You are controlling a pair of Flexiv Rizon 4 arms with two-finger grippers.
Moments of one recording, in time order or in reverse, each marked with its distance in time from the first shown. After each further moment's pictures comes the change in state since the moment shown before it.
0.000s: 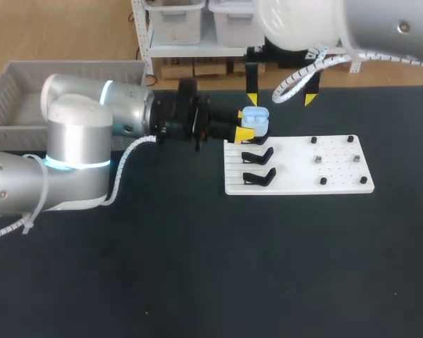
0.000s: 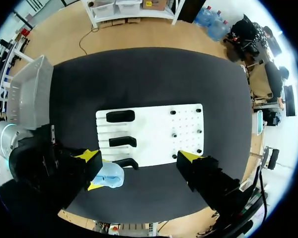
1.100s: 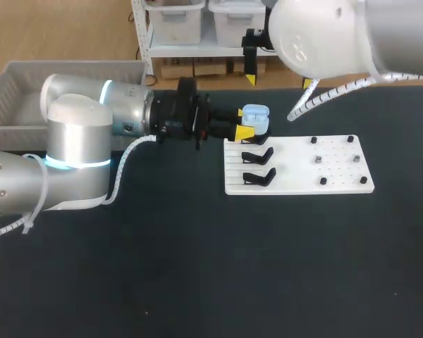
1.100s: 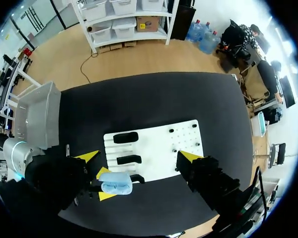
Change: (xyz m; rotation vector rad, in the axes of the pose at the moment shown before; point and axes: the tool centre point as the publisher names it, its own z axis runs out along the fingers) left arm -0.004 0.002 0.000 -0.008 -0.004 0.003; right arm -0.024 0.005 -0.029 -0.026 -0.236 0.087
